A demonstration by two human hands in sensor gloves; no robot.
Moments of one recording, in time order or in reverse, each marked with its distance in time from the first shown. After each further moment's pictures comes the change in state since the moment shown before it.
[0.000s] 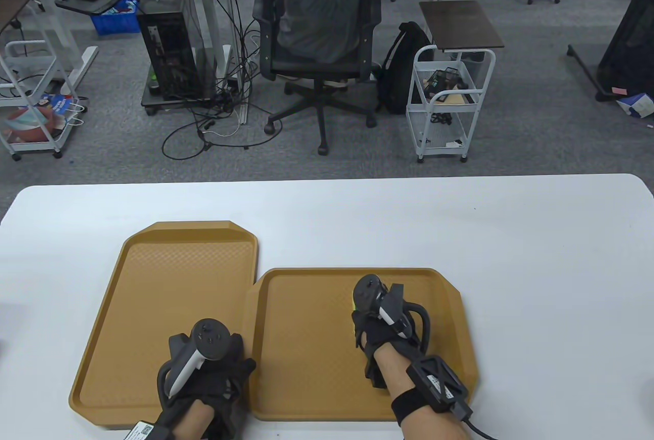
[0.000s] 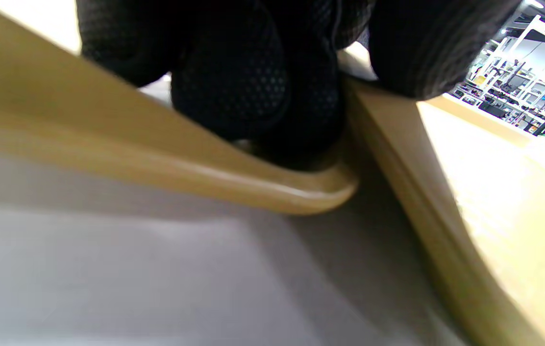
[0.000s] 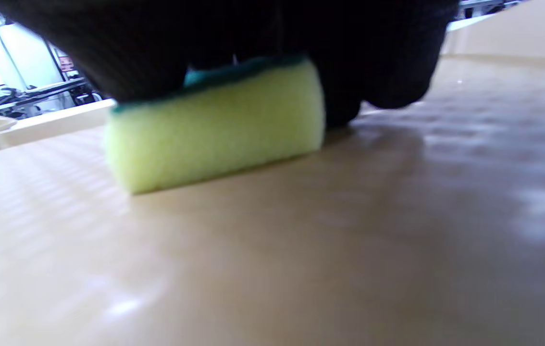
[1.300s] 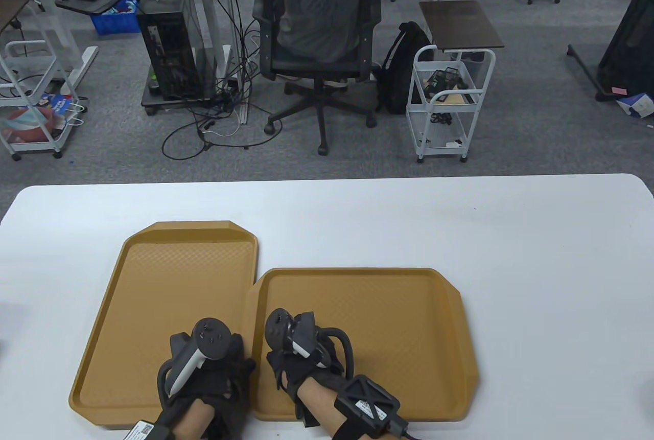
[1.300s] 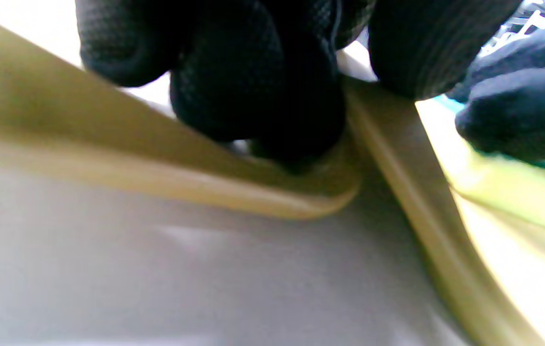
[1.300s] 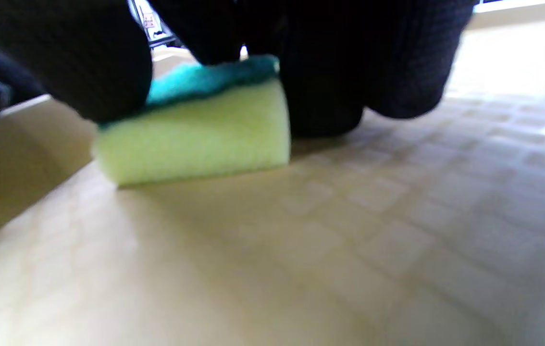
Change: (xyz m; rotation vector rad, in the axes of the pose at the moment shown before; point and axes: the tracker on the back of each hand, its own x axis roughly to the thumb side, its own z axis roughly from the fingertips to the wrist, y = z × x) left_hand 0.001 0.000 -0.001 -0.002 0.000 -0.013; right_hand 0.117 0.037 0.070 0.128 -0.207 0.077
